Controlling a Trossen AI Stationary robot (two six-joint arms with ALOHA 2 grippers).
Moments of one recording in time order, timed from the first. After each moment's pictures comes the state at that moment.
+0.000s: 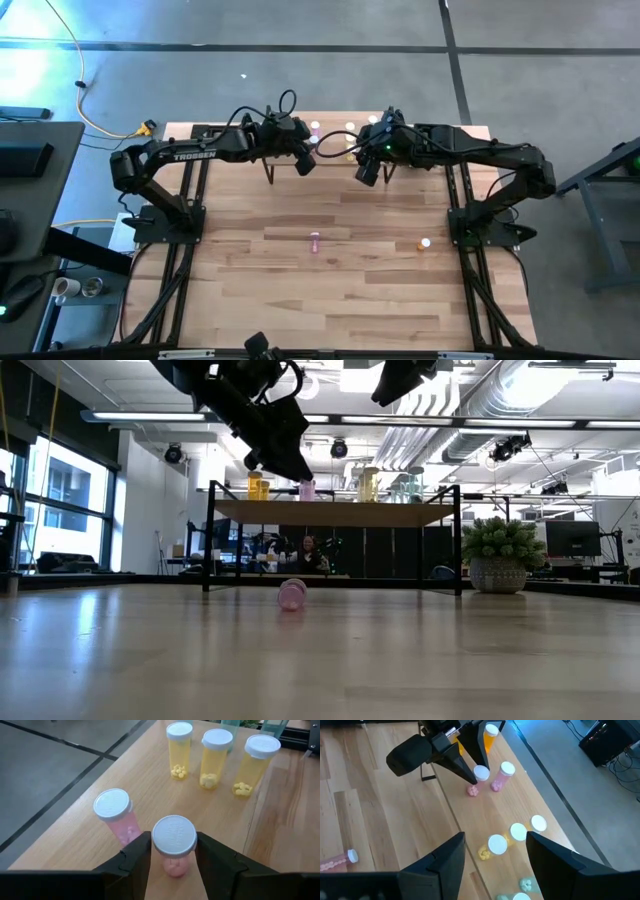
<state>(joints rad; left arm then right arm) 0.53 1.54 1.11 -0.15 -0.14 0.04 -0.14 1.45 1.58 -0.88 0.41 0.00</state>
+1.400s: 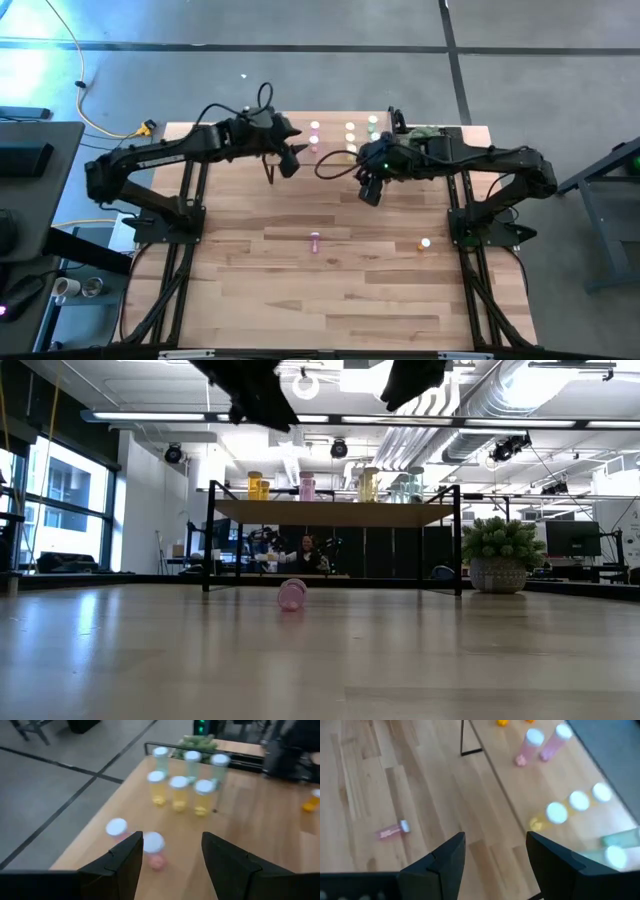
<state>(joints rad) 0.47 1.33 1.18 -0.36 -0.14 0.05 -0.06 1.45 1.54 -0.96 0.30 0.14</state>
